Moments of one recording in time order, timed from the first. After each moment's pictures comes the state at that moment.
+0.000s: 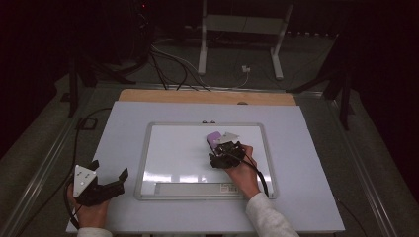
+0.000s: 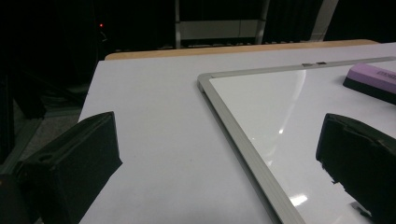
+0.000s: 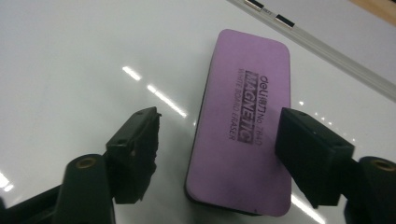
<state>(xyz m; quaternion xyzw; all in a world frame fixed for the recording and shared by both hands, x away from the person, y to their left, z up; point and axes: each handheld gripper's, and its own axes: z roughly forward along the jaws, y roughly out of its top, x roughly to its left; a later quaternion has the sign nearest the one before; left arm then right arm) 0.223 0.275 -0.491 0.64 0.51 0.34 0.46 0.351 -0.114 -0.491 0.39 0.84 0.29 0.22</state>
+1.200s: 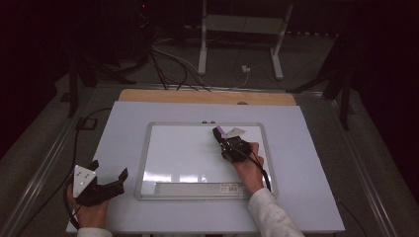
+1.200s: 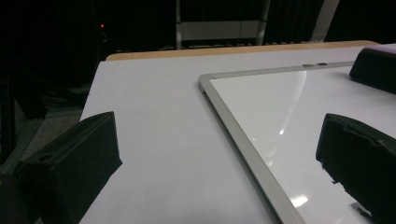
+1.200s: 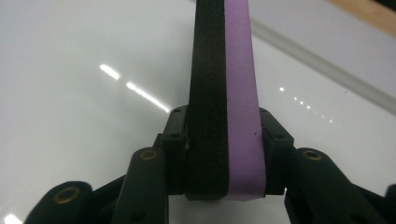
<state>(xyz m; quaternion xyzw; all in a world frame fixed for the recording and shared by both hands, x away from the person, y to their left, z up) 0.223 0.275 -0.491 0.64 0.51 0.34 0.46 0.366 -0.133 -0.489 0.43 0.83 0.27 0.25</state>
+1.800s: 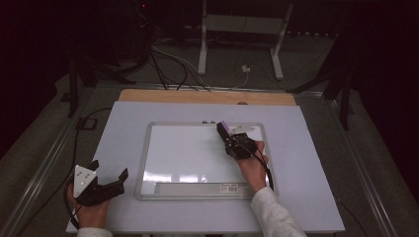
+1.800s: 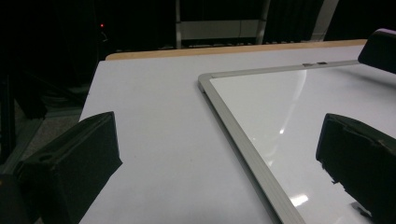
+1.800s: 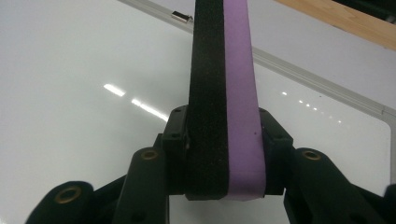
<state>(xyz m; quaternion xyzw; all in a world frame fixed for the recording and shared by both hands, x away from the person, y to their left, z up) 0.223 0.274 -0.491 0.64 0.51 0.34 0.46 0.368 -0.146 -0.476 0.46 0.80 0.30 0.24</state>
